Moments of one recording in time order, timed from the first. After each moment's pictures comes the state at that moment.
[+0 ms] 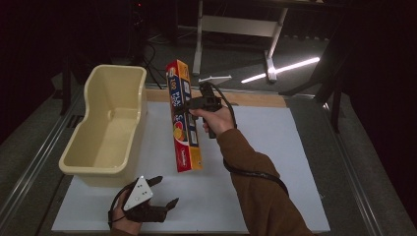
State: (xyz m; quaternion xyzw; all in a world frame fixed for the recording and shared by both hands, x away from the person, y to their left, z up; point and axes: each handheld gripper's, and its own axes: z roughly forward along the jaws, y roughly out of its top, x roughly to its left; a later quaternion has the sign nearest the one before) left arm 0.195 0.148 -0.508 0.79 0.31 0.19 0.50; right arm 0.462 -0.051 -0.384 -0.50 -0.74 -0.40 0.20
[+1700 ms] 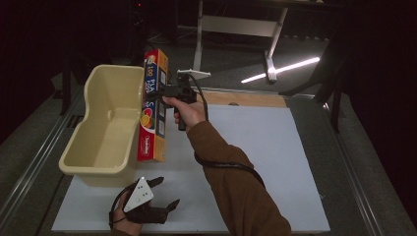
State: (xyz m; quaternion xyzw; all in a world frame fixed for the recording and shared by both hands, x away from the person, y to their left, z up) left arm 0.193 0.147 -0.507 0.79 0.30 0.19 0.50; right arm 0.465 0.016 -0.371 -0.50 -0.67 -0.46 0.30
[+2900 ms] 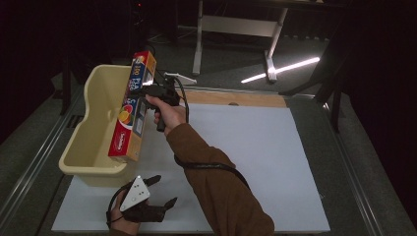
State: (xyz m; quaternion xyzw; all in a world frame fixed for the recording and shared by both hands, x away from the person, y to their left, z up) left arm 0.193 0.153 -0.505 0.78 0.31 0.20 0.51; right arm 0.459 0.059 -0.382 -0.52 -0.60 -0.48 0.36
